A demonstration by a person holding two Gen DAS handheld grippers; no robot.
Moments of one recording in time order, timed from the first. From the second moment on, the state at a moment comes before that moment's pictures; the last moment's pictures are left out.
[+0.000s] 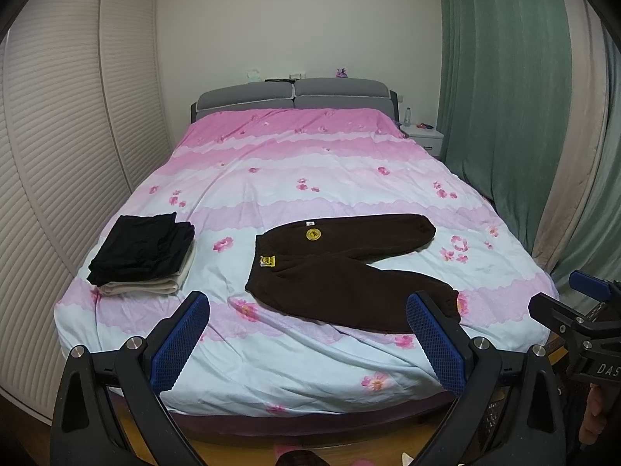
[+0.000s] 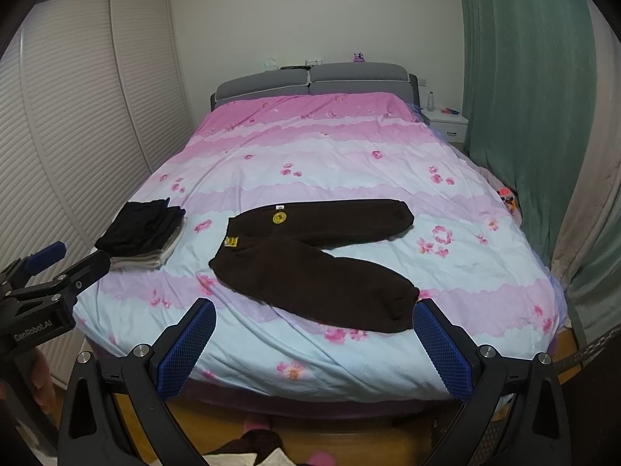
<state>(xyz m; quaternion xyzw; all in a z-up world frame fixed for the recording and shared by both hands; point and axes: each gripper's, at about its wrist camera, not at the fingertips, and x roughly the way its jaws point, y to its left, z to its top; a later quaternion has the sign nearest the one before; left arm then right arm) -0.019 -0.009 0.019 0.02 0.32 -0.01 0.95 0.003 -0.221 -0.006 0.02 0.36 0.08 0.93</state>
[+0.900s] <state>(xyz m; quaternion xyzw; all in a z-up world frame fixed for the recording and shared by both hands) -0.021 -0.010 0.022 0.02 0.31 -0.01 0.95 0.000 -0.223 -0.004 0.02 0.35 0.08 0.93</state>
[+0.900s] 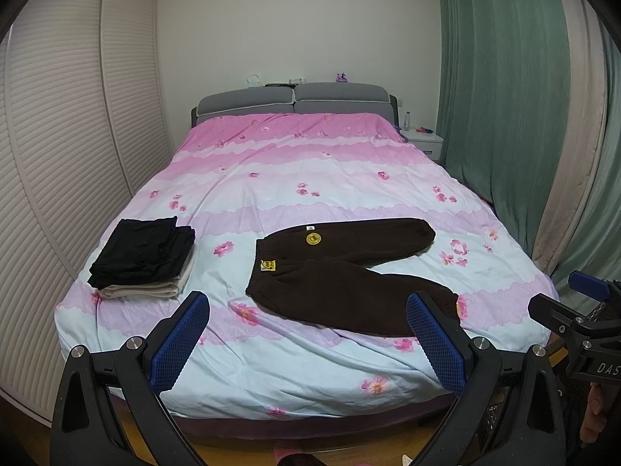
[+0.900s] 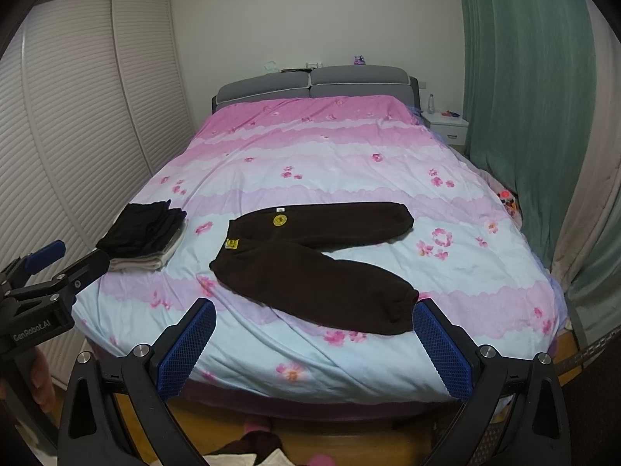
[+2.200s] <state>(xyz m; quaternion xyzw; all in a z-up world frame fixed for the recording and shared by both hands) 0.099 0.039 -0.082 0.03 0.44 0.03 0.90 0.074 -0.209 -0.101 0.07 0.46 0.07 0.88</state>
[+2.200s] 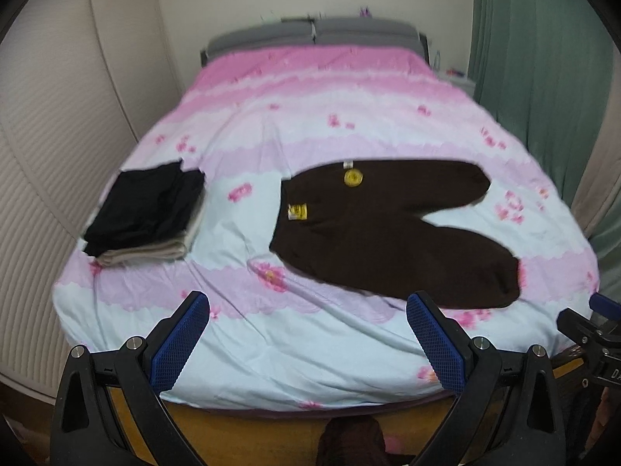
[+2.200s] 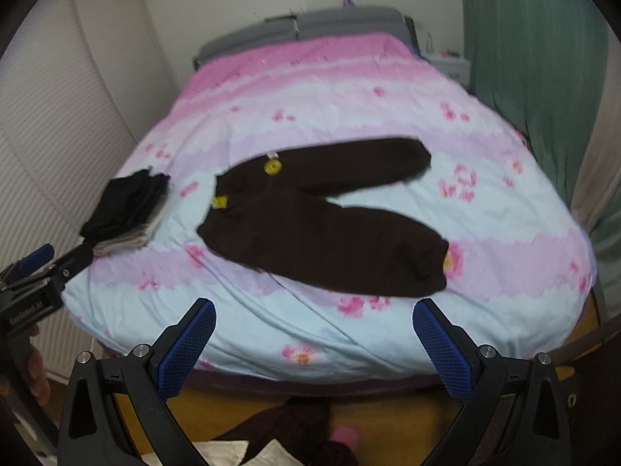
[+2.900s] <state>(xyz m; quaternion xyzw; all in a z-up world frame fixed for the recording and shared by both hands) 0.299 0.076 -0.318 -0.13 0.66 -0.01 0.74 0.221 -0.237 -0.310 0.22 0.62 -0.07 0.75</state>
